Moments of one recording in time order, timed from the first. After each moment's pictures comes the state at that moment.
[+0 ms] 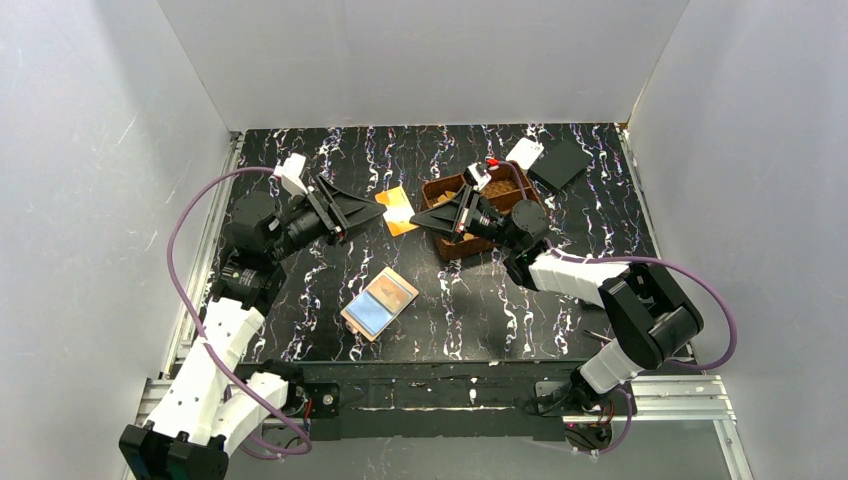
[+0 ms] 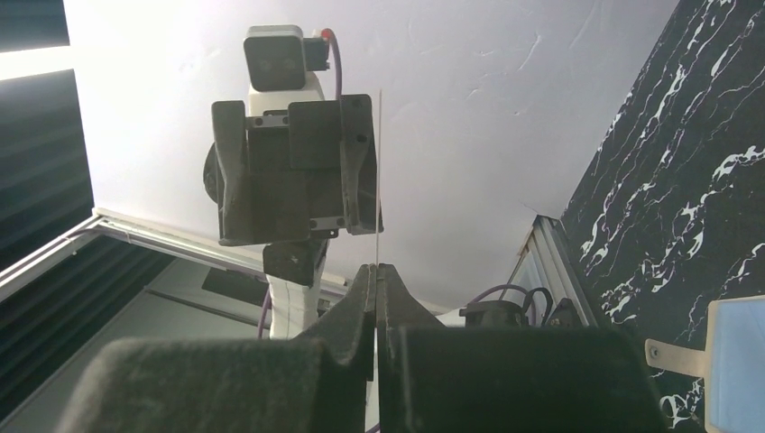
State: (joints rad) left arm -0.27 0.88 0.88 -0.11 0.64 -1.14; right arm 0.65 1.55 0.74 1.11 -0.64 1.57
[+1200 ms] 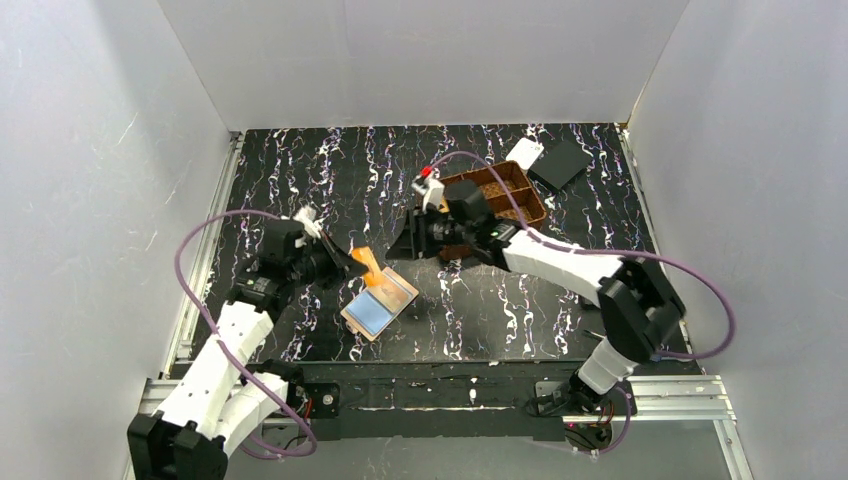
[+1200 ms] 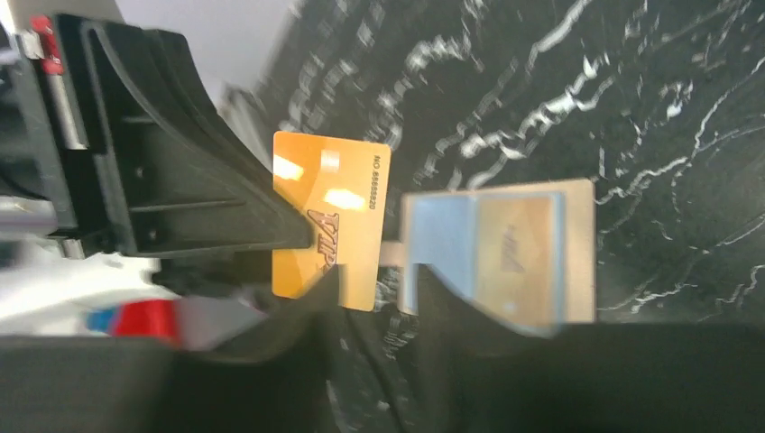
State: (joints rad) left arm -0.28 0.87 0.77 -0.54 0.37 -0.88; right arm 0.79 1.57 1.07 0.13 -0.50 0.71
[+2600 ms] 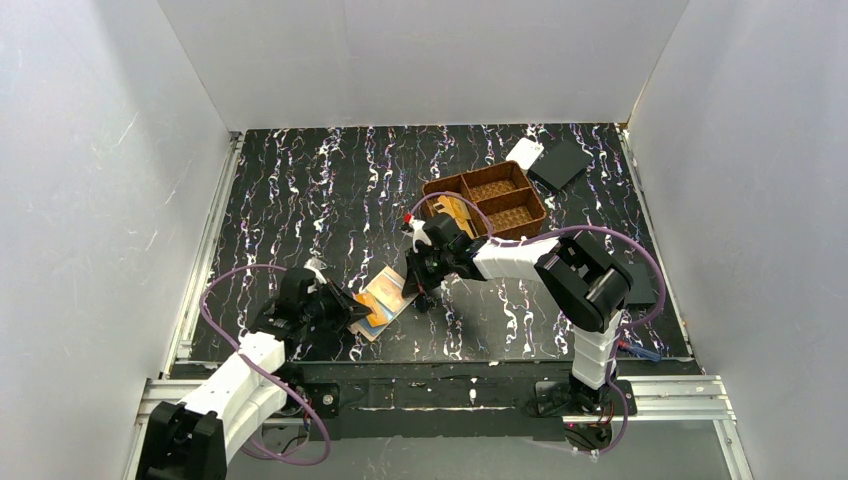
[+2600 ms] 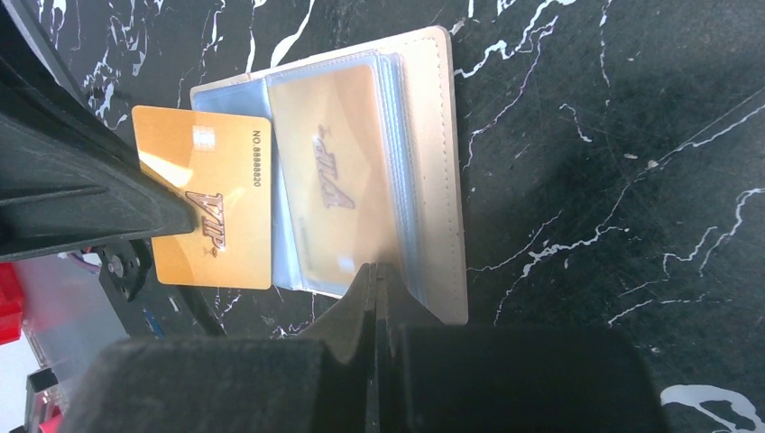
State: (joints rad) left arm -0.28 0.83 0.22 -0.17 0.39 -1.00; right arm 0.85 1.89 1.06 0.02 -0.46 0.42
